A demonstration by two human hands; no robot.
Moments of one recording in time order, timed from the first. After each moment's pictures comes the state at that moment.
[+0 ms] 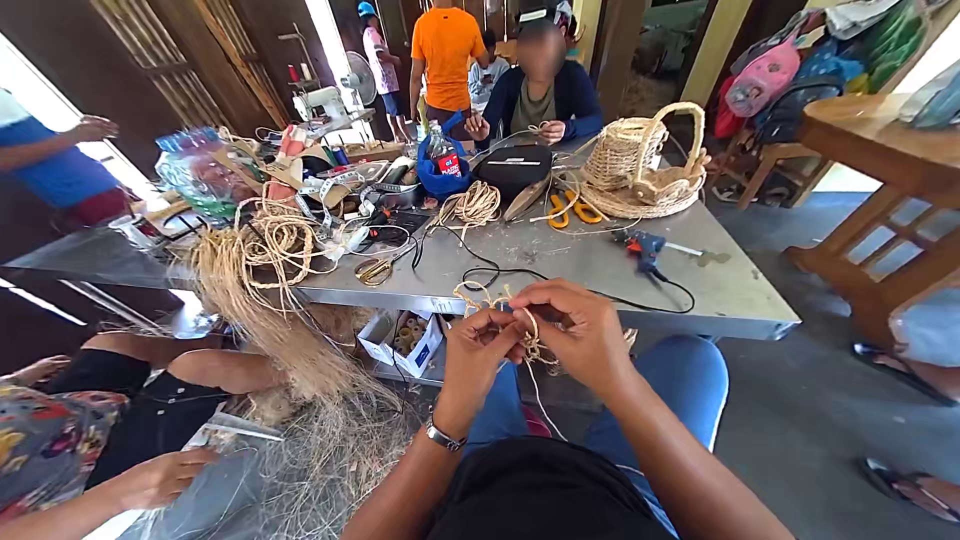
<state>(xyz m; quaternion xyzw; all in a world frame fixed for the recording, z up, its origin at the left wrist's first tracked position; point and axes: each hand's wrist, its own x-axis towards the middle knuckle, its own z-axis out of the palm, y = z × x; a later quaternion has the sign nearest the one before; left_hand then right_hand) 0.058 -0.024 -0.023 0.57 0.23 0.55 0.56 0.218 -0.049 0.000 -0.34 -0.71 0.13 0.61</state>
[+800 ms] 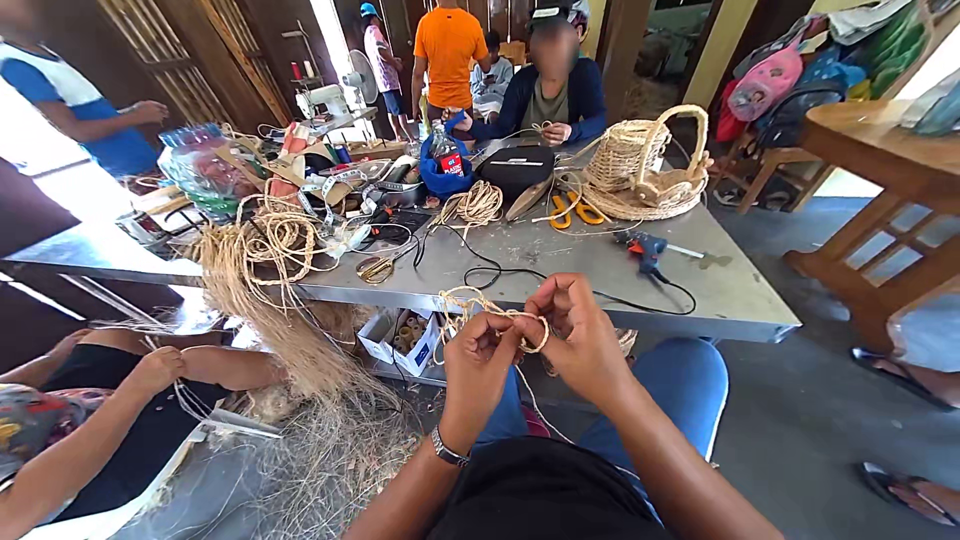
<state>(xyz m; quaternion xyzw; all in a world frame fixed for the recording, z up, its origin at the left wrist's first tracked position) 0.059 -0.037 -0.028 0.63 0.24 0.61 0.41 0.211 -0.059 -0.002 -0.41 -0.68 0.17 0.58</state>
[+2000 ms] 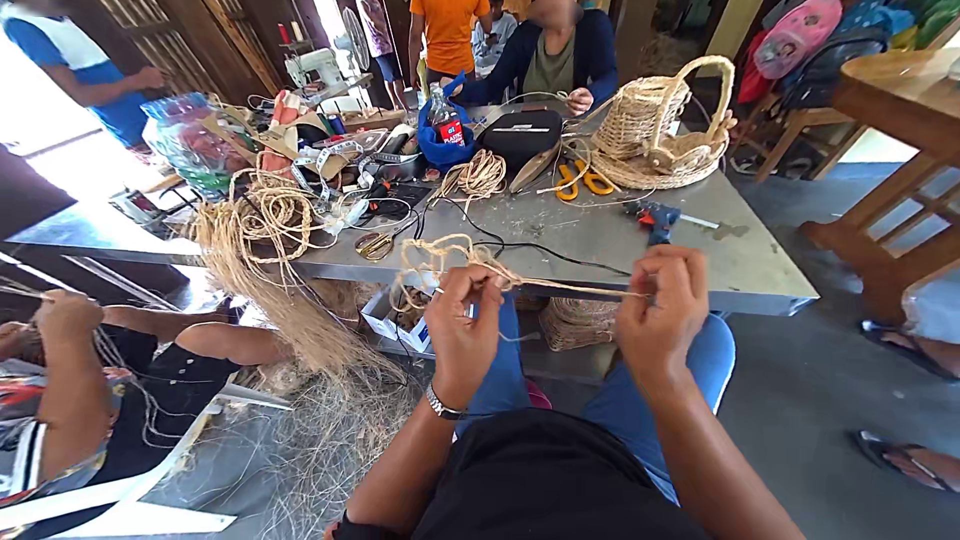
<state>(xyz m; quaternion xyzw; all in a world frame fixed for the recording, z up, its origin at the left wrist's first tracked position) 0.050 -0.021 -0.021 0.68 0.26 0.65 0.21 0.266 -0.065 -0.028 -0.50 -0.60 -0.22 0.59</state>
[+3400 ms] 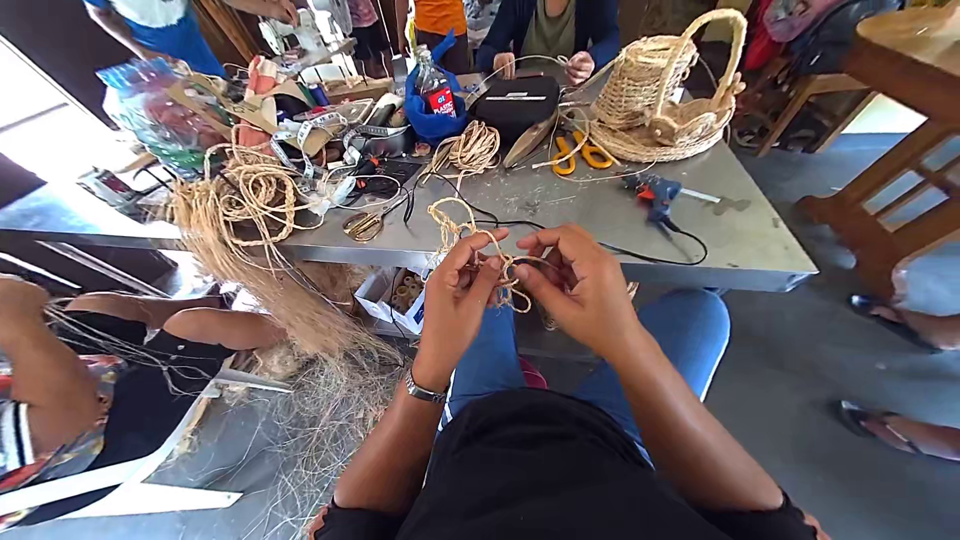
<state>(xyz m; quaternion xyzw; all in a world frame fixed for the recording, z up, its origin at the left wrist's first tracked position) 0.041 -0.017 -0.008 0.69 0.25 0.54 0.41 0.221 -0.057 0.001 -0.41 -0.73 0.07 0.55</state>
